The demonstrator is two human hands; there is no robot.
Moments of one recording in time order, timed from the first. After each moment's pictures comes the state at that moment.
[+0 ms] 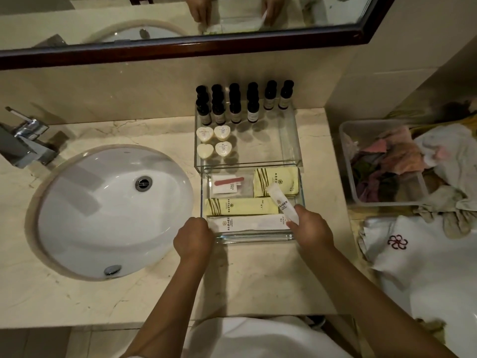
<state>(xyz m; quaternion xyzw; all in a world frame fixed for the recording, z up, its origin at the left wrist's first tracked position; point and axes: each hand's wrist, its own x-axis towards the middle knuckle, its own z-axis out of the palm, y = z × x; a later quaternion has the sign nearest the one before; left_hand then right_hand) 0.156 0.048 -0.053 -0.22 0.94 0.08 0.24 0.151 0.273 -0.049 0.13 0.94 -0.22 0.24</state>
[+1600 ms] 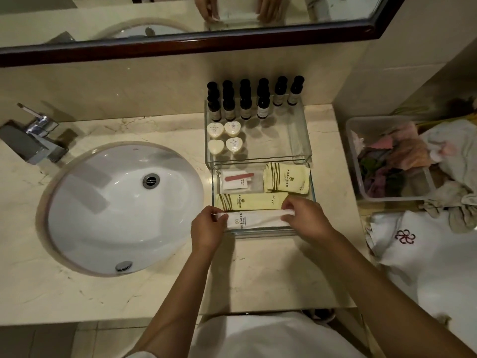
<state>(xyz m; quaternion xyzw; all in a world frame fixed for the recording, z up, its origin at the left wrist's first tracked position) 0.158 0.035 -0.057 -0.28 0.84 0.44 0.15 0.135 0.253 -0.055 0.02 0.94 -0.26 0.23</state>
